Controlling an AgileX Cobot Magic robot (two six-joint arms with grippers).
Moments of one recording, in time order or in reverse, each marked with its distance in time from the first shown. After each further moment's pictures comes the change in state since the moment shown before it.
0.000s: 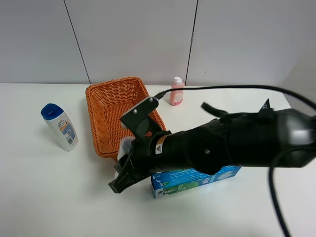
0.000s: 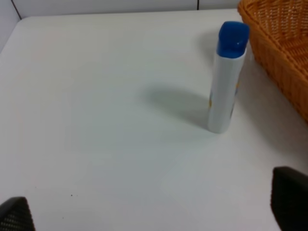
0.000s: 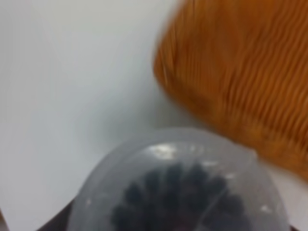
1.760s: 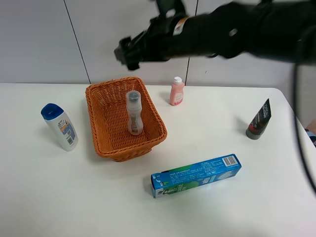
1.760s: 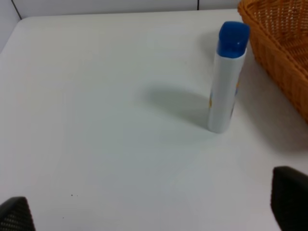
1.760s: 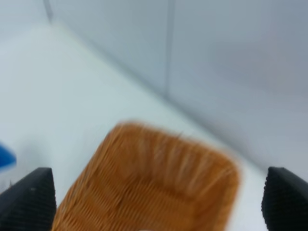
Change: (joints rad) left arm 0.000 0.000 0.000 0.000 0.000 0.000; right arm -0.330 -0.041 -0.449 -0.284 0.148 0.102
